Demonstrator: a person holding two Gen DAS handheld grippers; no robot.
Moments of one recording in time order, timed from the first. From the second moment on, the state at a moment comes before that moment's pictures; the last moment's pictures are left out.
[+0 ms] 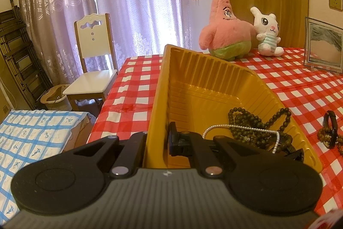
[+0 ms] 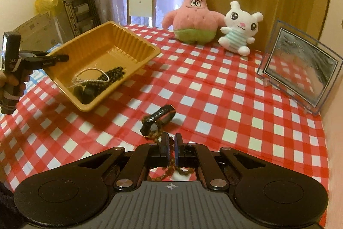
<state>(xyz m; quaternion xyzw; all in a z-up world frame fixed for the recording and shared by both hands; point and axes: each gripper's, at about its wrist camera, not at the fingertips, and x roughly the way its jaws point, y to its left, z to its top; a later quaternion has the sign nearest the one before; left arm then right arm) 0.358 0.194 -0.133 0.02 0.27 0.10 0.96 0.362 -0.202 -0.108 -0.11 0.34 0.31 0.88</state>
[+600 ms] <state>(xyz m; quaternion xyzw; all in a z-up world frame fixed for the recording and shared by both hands) 0.357 0.192 -0.133 0.02 0.27 0.10 0.96 0.362 -0.186 -0.092 -0.11 0.32 0.33 0.88</state>
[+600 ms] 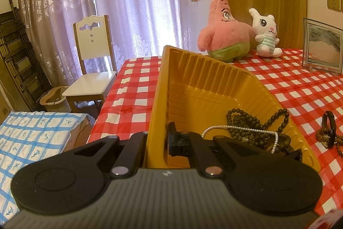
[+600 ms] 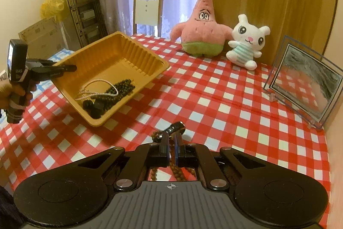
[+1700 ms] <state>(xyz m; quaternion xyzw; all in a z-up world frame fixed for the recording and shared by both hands) 0.358 0.191 -0.127 0.02 0.27 0.09 0.96 0.404 0.029 -0.113 -0.05 0.32 0.45 0.83</state>
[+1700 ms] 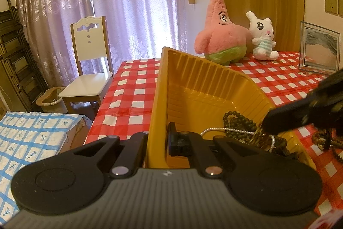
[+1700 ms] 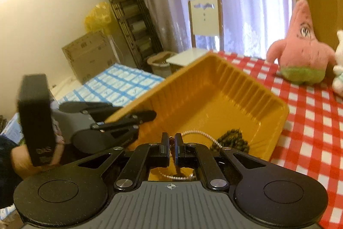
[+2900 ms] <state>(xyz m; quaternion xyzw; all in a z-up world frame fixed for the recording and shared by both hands) 0.359 0.194 -0.133 0.02 0.27 0.10 0.96 0.403 -0.153 -0.176 -0.15 0.39 0.30 0.86</state>
